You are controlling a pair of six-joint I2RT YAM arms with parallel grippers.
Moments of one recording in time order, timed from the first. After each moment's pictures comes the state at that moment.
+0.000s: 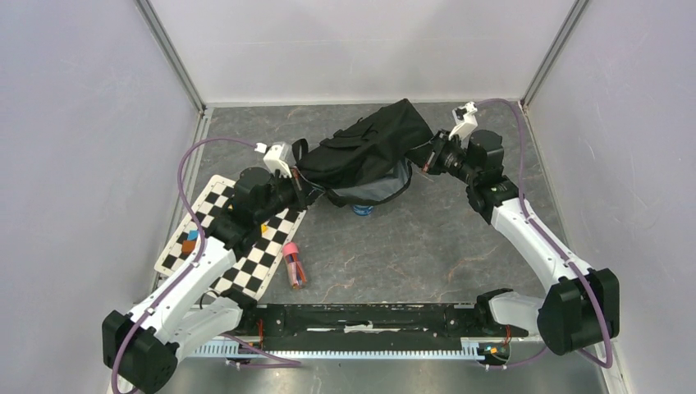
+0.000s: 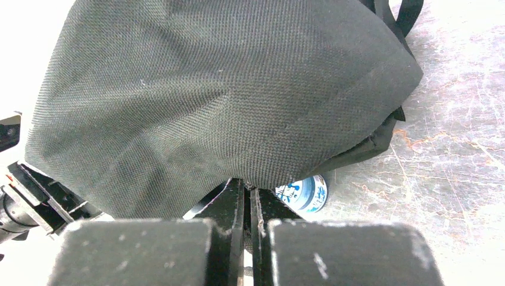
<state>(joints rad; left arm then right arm) -0.48 0.92 0.72 -0.10 0.21 -0.54 0.27 1.21 0.89 0.10 -0.41 0.62</state>
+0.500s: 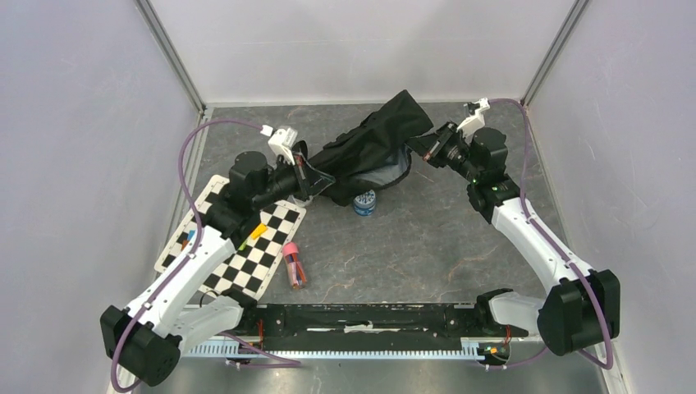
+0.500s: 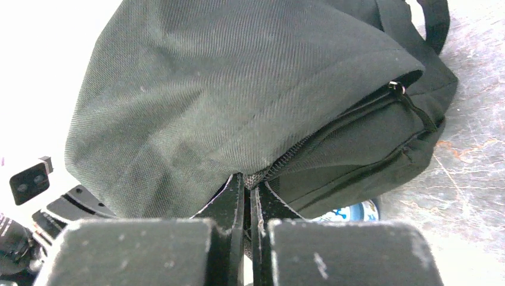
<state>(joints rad) -0.48 0.98 0.86 -0.13 0.36 -0.52 0.27 1.21 0.91 0.17 -0.35 0.83</state>
